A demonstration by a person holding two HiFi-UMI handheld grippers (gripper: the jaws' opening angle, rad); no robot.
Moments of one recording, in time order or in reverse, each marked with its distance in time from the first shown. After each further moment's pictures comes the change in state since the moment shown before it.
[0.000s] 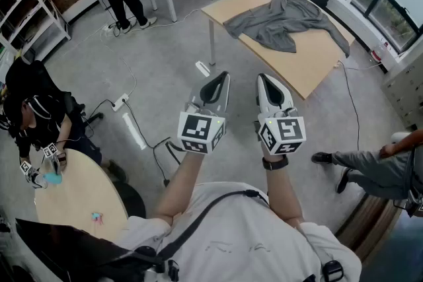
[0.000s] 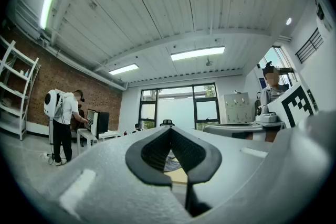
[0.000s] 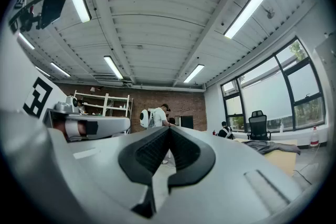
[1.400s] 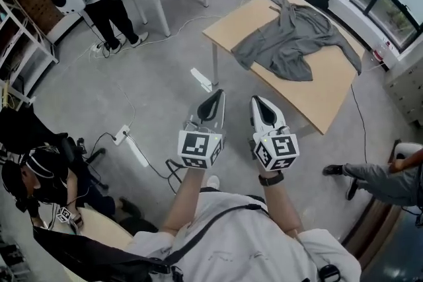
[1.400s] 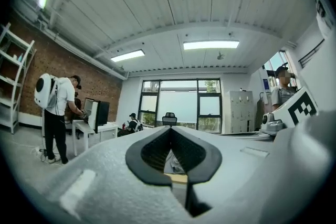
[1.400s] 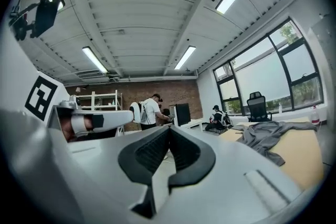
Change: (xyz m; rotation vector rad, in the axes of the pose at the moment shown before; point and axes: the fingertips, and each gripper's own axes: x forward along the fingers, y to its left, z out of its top) left arm 0.143 0.195 -0.059 -0.060 0.086 -0.043; right arm 0.220 -0.021 -0.081 0.127 0.110 -0.086
